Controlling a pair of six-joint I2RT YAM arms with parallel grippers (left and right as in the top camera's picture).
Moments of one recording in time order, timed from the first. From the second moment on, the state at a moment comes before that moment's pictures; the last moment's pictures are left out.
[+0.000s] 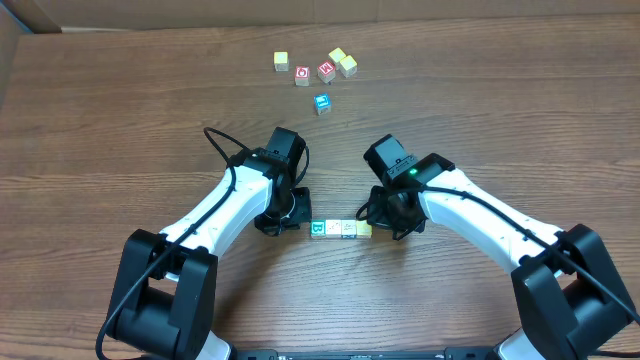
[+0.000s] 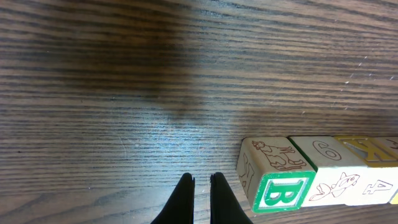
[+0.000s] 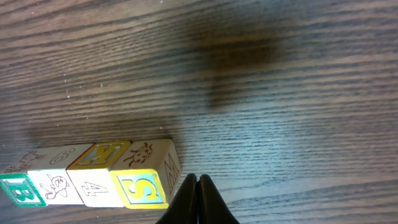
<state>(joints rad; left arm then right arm) -0.37 1.73 1.06 -0.86 0.14 -0.47 0.60 1.74 1.12 -0.82 -0.10 0.81</state>
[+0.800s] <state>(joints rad) -0.40 1.74 1.02 -0.82 0.14 -0.47 0.60 1.74 1.04 -0.73 -0.03 0.85</state>
